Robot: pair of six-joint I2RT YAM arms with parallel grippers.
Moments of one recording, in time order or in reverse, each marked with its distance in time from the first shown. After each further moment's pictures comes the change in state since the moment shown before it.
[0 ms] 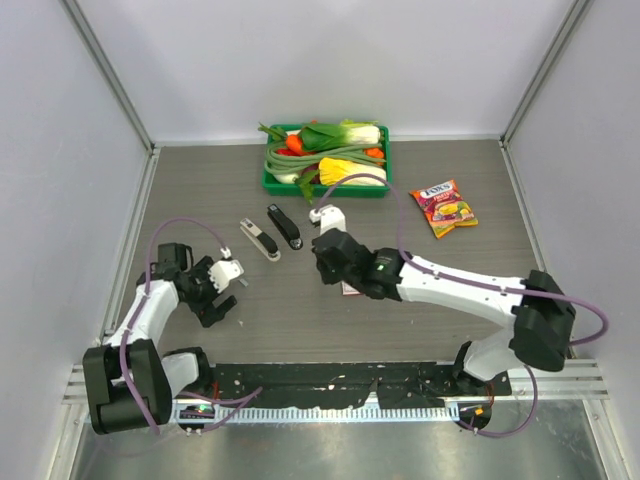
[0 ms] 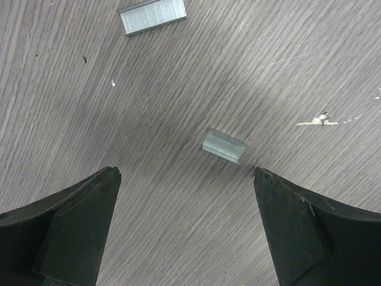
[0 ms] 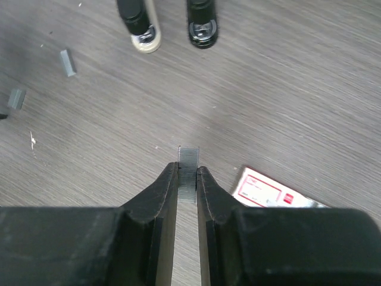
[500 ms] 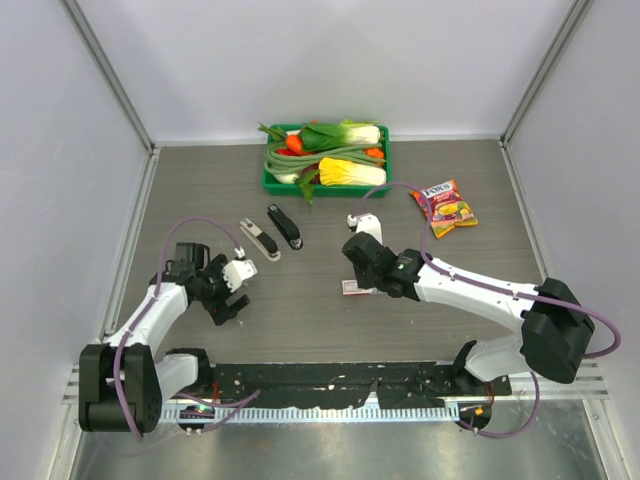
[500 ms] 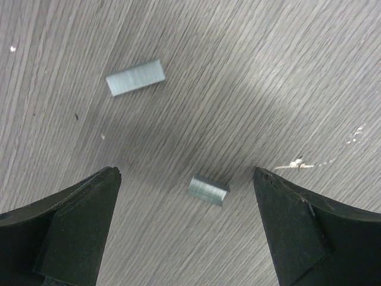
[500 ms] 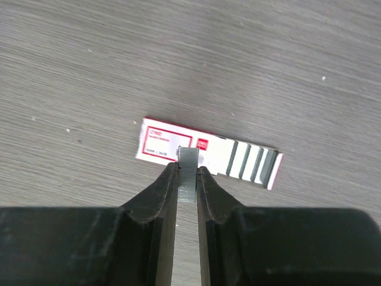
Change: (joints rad) left arm -0.156 -0.001 -0.029 0.106 -0.023 -0.118; right arm -0.150 -0.126 -0.177 -0.135 0.033 0.066
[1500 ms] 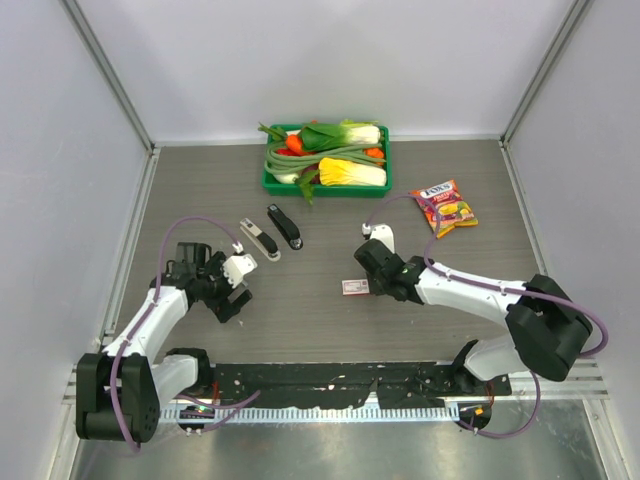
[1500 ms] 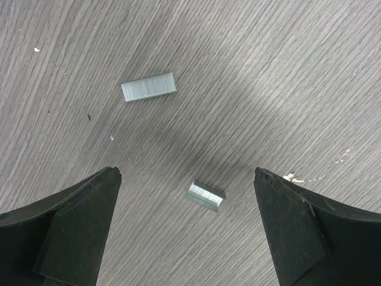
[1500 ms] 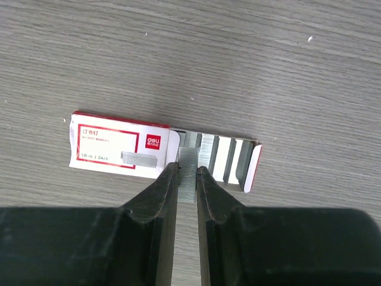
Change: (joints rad) left arm -0.052 -0.046 -0.001 0.034 -0.023 -0.150; right arm -0.096 0.012 -0.175 0.095 -0.020 0.010
